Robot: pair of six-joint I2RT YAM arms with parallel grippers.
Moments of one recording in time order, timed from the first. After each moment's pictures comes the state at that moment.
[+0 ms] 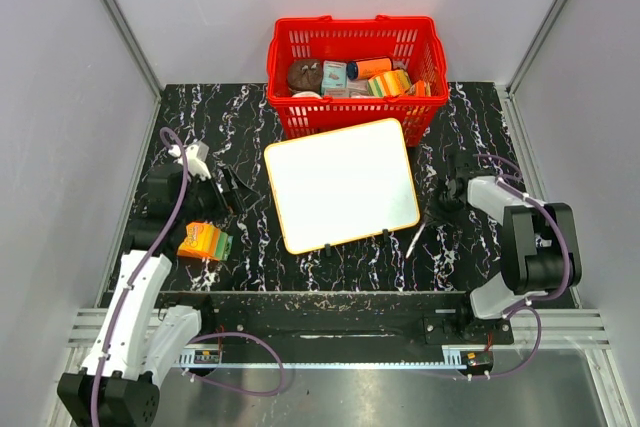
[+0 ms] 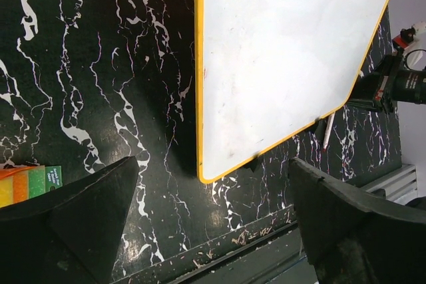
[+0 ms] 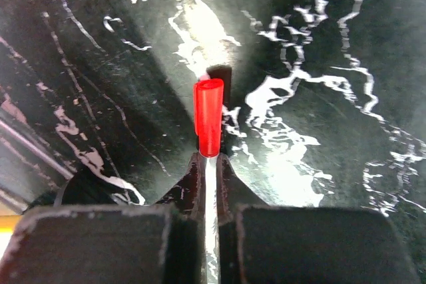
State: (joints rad) left arm -0.08 0.78 0.77 -0.58 0.41 -0.45; right arm 0.06 1.57 0.83 -0.51 -0.15 0.61
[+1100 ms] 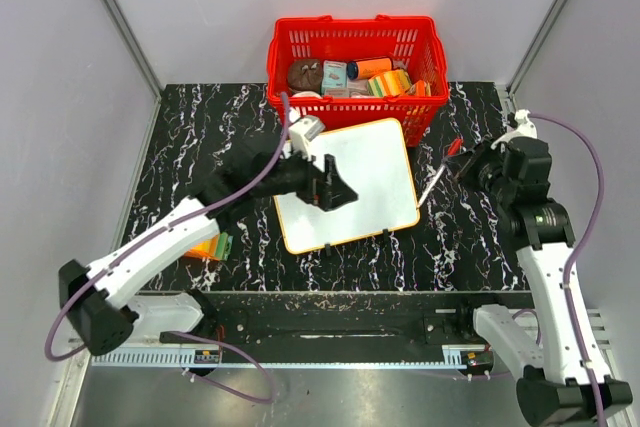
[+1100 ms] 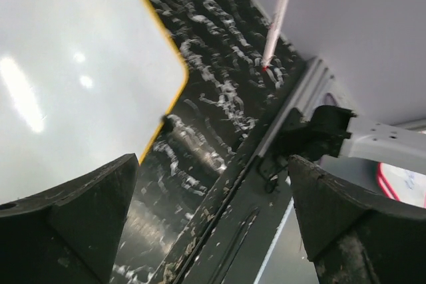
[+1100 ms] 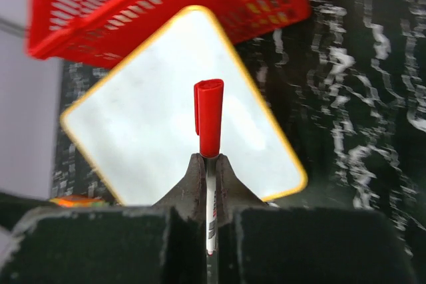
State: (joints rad) left arm -0.75 1.16 1.10 -0.34 0.34 -0.47; right arm 0.07 0.87 1.06 -0.63 -0.12 0.56
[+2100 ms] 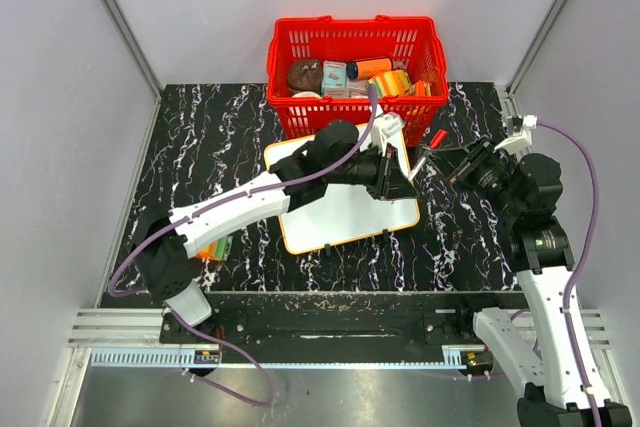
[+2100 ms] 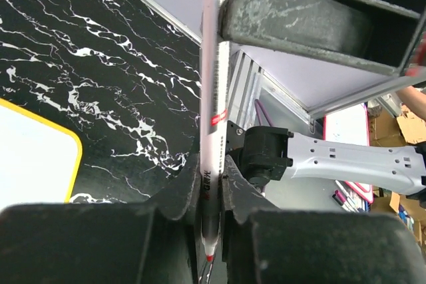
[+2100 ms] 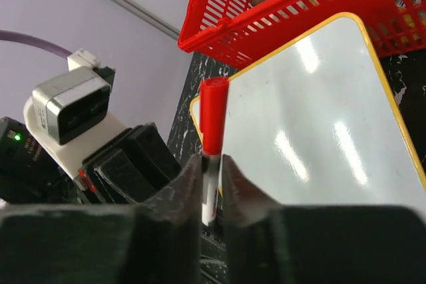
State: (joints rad) left arm -0.95 1.64 1.42 -0.04 0.51 -0.55; right arm 0.10 0.72 0.95 -0.32 -0.42 0.81
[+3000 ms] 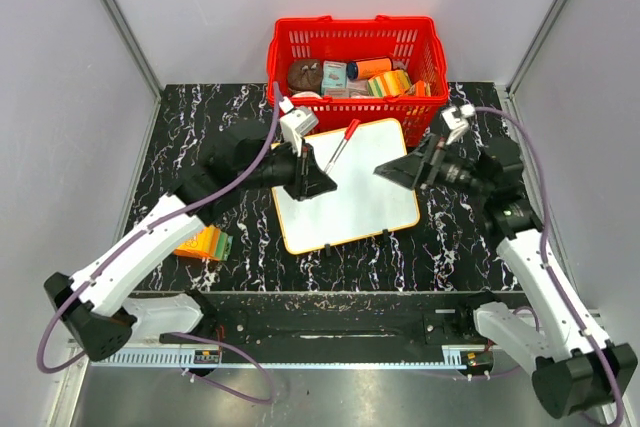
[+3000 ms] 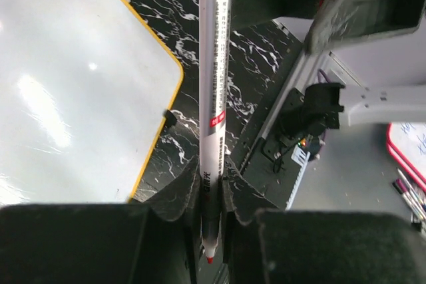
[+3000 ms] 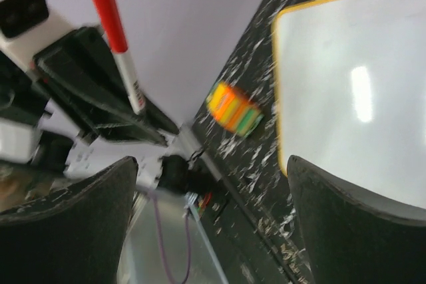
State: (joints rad) left arm -0.73 1.19 1.27 -0.47 0.43 -0.33; right arm 0.19 0.89 0.87 -0.07 -0.80 0.81
